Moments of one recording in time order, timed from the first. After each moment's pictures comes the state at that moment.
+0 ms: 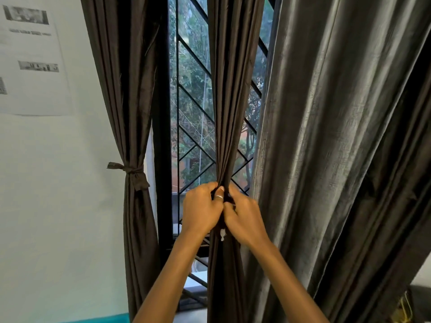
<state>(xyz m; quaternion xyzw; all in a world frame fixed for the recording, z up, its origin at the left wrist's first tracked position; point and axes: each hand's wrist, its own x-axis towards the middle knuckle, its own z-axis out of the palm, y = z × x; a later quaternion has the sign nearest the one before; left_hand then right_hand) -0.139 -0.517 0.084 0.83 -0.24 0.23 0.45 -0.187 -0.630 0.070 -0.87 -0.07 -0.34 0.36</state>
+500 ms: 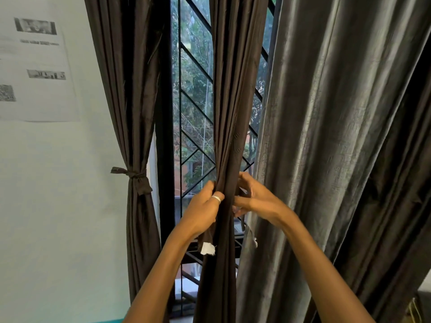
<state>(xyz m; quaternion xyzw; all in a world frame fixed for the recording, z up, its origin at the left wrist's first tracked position) -0.144 -0.503 0.100 0.76 -0.29 -0.03 0.58 -0.174 -0.680 0.115 -0.83 -0.11 -0.08 0.55</state>
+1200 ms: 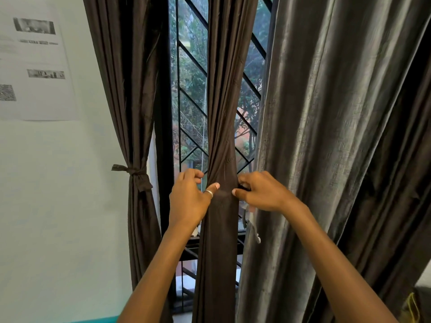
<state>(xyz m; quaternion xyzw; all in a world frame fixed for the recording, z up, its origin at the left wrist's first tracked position) -0.135 -0.496 0.097 0.82 -0.19 0.28 0.47 -0.190 -0.683 0.144 -0.97 -0.07 -0.16 0.15</state>
